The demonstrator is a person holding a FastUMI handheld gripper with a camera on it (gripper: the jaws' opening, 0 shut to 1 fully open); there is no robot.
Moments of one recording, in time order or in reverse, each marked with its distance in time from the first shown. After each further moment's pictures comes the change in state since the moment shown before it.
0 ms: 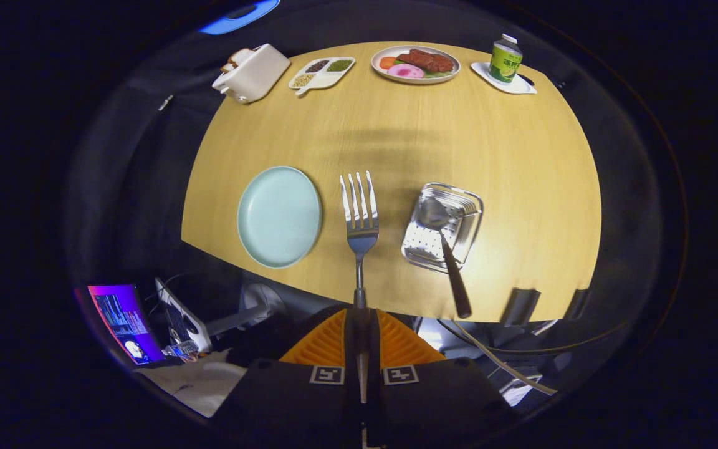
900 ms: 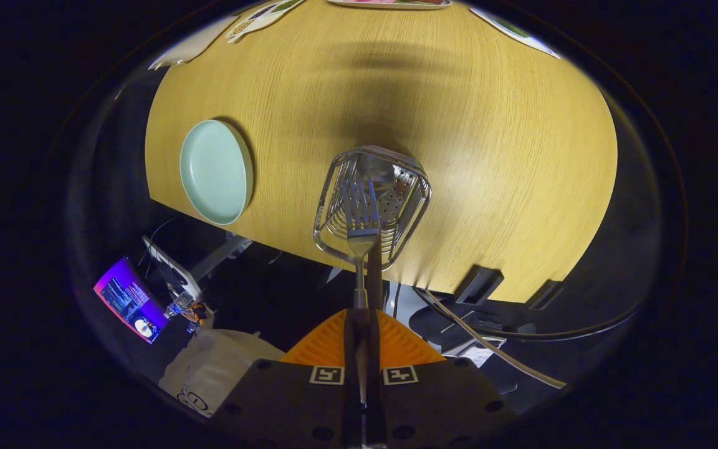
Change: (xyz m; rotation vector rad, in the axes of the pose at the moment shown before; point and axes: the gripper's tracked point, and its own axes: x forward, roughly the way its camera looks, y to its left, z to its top) arm 0.022 -0.070 0.017 -0.004 0.512 -0.036
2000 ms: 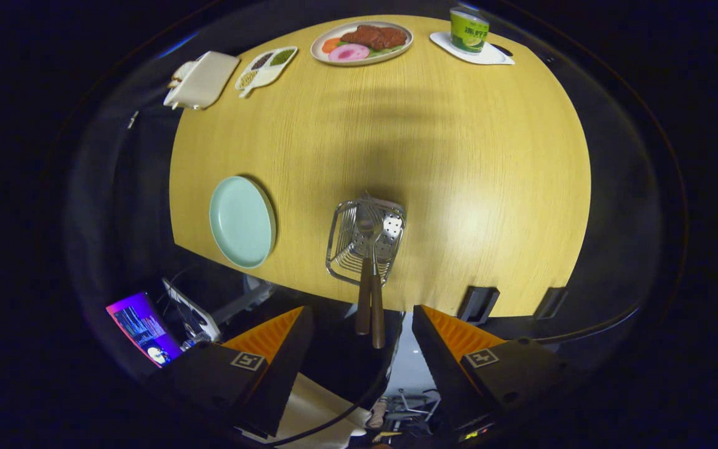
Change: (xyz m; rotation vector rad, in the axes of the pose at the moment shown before) arm -0.063 0.010 0.011 0.112 -0.436 0.129
